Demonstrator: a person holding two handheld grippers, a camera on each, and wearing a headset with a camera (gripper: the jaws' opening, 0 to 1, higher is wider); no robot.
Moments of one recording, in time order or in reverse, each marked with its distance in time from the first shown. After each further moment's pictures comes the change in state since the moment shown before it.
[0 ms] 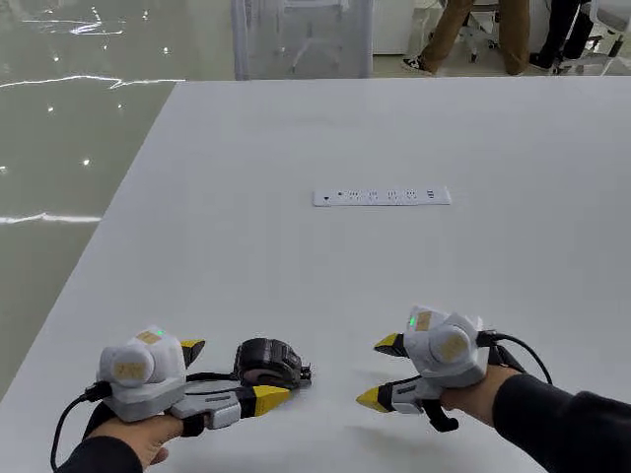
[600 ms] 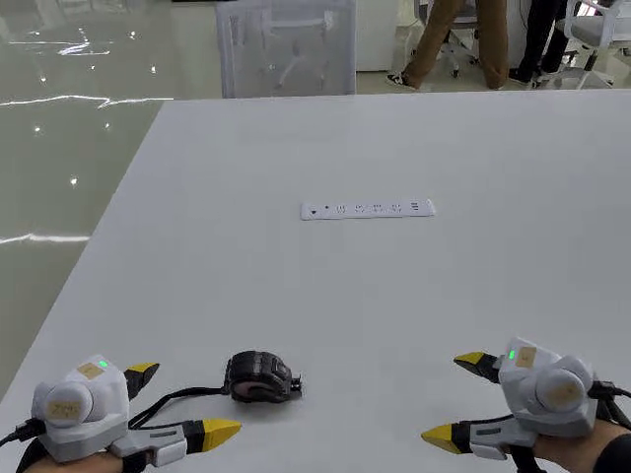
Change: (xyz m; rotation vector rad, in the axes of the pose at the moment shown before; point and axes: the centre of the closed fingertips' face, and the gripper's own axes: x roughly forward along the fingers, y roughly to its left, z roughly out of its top) left arm -0.038 0.011 -0.009 0.084 0.051 -0.009; right arm -0.092 -0.012 -0.057 0.111 -0.016 -0.172
